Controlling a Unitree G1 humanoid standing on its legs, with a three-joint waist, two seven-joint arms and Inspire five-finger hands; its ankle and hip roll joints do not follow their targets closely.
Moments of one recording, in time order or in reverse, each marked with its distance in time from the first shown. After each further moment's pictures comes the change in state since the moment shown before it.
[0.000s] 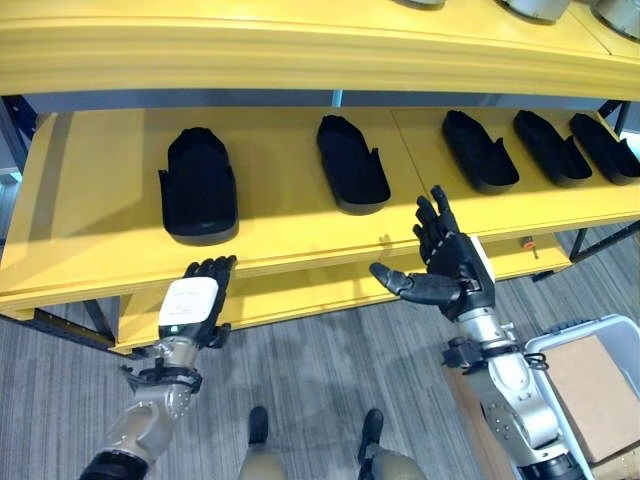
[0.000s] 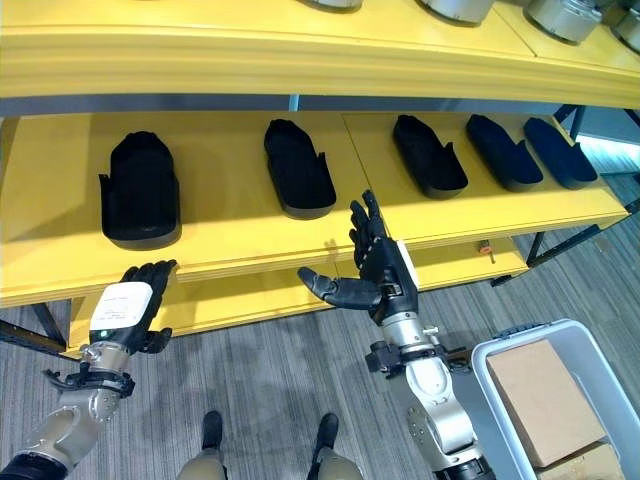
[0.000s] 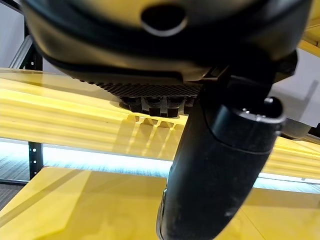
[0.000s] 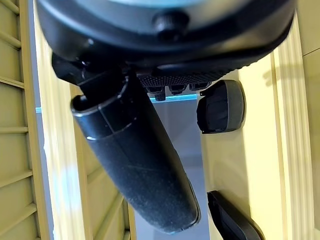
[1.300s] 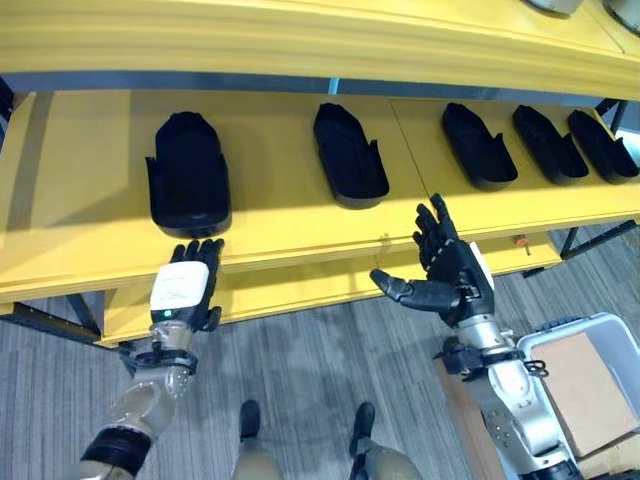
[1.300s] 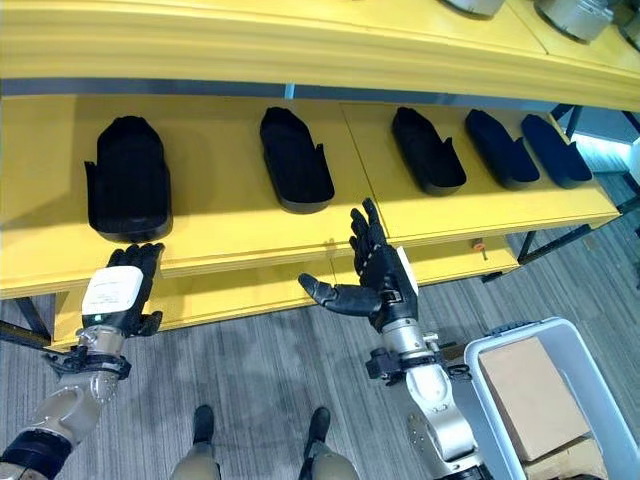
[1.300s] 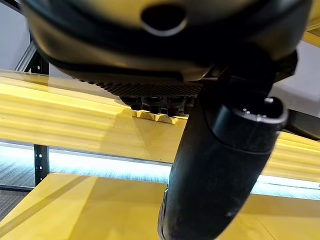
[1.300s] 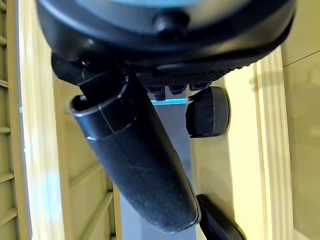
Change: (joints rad) left arm -0.119 0.007 -0.016 0.133 -0.001 0.027 0.060; right arm 0.034 0.000 0.009 0.000 0.000 -0.013 0.002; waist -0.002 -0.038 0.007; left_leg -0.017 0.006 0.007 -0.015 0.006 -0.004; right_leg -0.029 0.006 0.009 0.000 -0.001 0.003
